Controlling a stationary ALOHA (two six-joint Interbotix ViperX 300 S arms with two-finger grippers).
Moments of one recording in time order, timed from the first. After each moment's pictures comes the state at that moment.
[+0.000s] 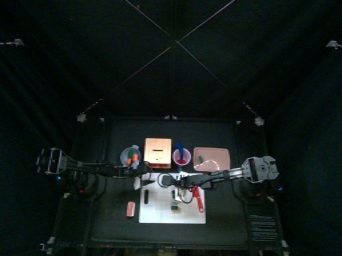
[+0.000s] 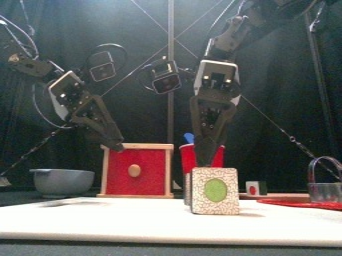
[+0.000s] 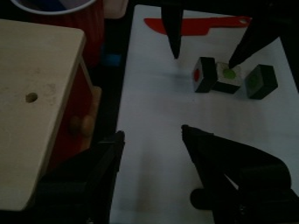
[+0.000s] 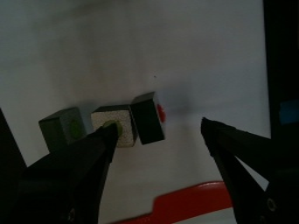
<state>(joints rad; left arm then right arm) 0.08 -0.19 1.03 0.00 -0.25 -0.05 0.05 0.21 0.34 0.00 0.66 0.26</state>
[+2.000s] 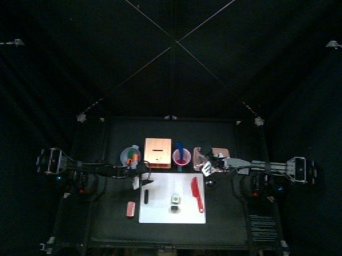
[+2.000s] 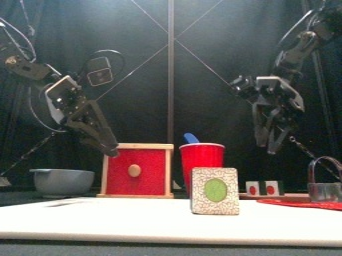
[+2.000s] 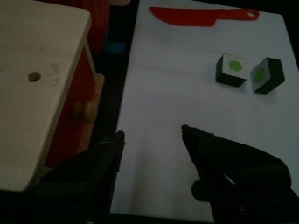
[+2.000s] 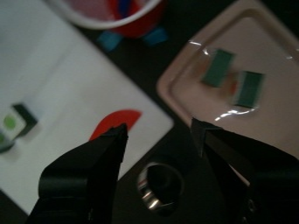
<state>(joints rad) 0.08 -0.19 1.04 -0.03 -0.24 -0.06 0.01 -0.23 0.72 -0.19 0.69 0.73</state>
